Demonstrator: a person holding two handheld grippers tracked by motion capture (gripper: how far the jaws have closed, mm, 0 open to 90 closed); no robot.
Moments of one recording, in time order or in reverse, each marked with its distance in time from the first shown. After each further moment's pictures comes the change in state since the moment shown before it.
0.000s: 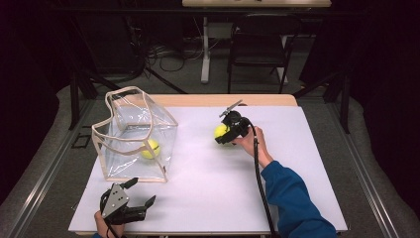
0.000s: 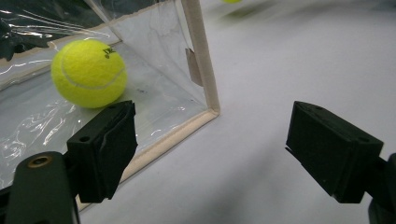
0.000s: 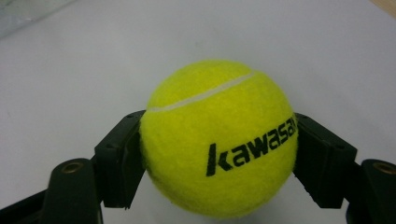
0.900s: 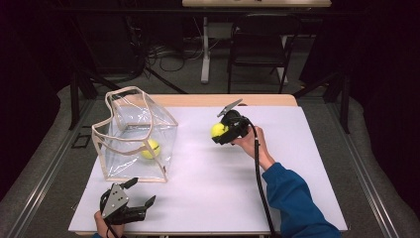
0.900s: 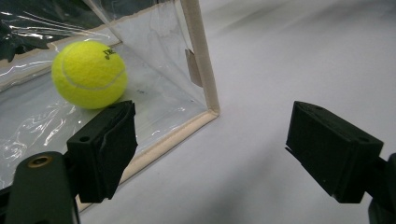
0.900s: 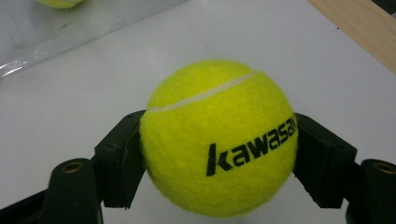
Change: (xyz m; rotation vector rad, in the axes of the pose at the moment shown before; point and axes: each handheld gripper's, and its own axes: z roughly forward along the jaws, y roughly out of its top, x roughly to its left) left arm 0.000 0.000 -0.001 -0.001 0.003 0.003; right arm 0.024 0.009 -0.028 -0.067 0.000 -0.072
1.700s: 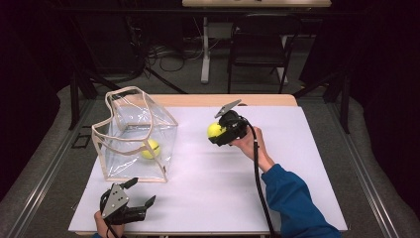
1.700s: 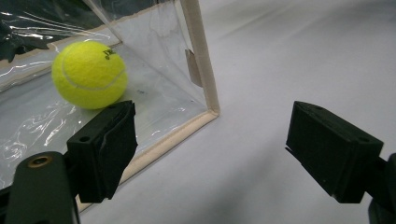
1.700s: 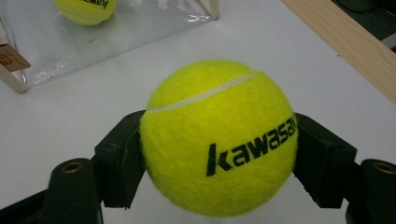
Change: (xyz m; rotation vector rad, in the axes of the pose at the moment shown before) left arm 0.000 0.000 0.000 -0.002 0.000 0.000; right arm 0.017 0.008 -0.013 -0.050 0.000 -0.047
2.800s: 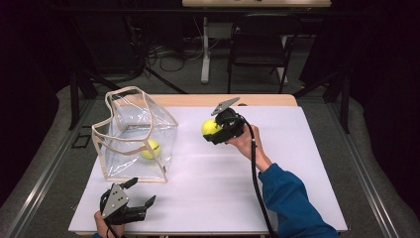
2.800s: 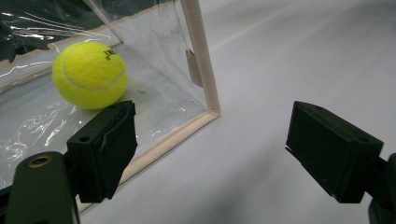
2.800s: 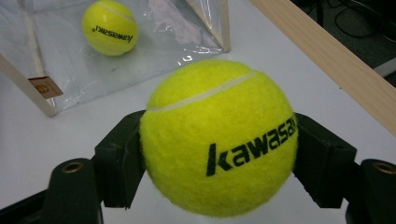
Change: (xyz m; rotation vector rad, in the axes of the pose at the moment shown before) left arm 0.000 0.000 0.000 0.000 0.002 0.000; right arm 0.012 0.016 -0.012 -0.073 0.018 -0.024
